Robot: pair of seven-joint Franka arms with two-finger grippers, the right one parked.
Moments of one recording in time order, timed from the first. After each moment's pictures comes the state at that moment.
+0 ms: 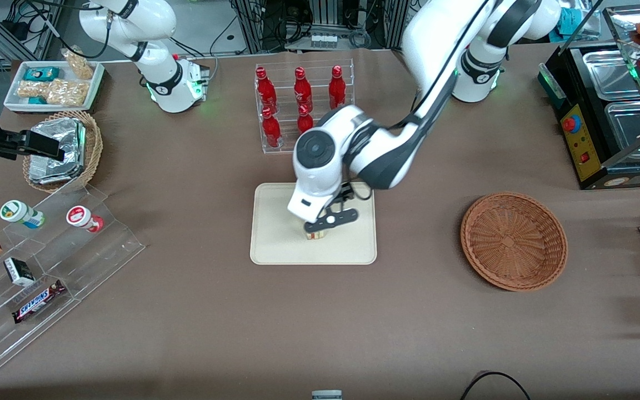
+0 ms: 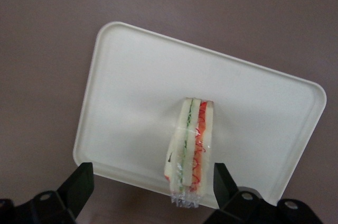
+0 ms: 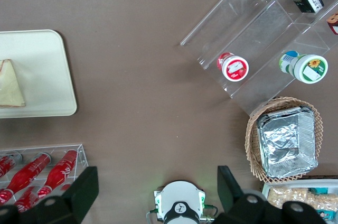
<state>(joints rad) -0.67 0.66 -0.09 -1.20 0.03 1.80 -1.06</state>
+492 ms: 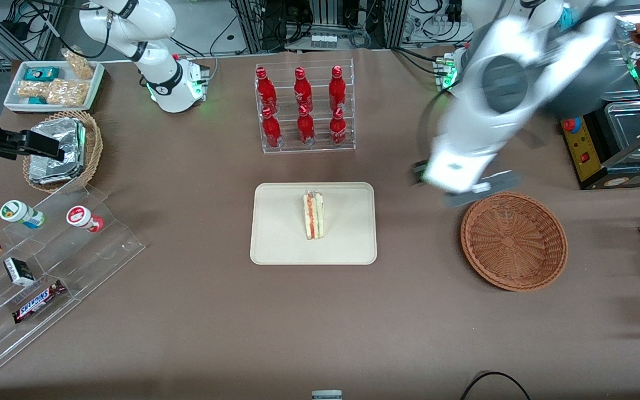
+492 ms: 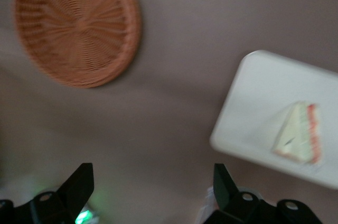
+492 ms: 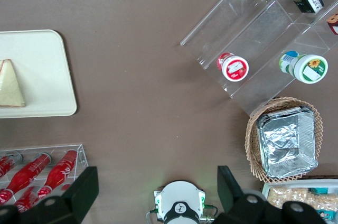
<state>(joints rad) -0.32 0.16 -0.08 -1.49 0.01 1.44 -0.66</state>
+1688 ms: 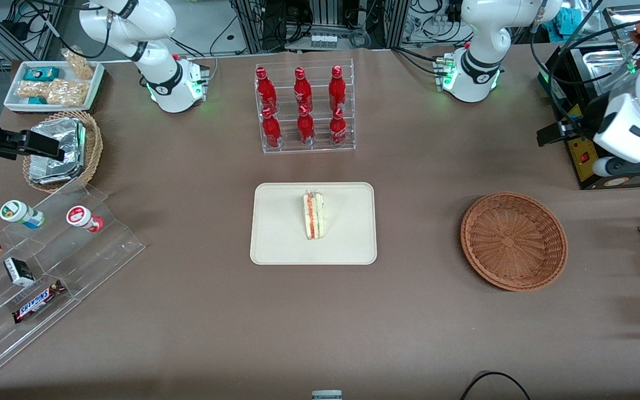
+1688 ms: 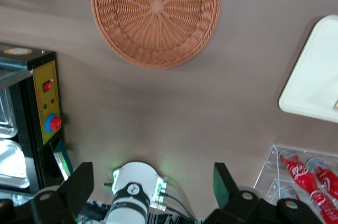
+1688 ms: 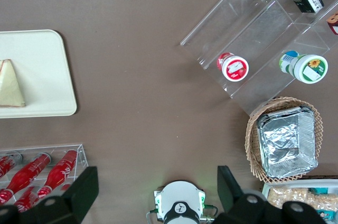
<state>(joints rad) 0.00 0.05 -0.12 -1.49 0.00 1.24 -0.31</state>
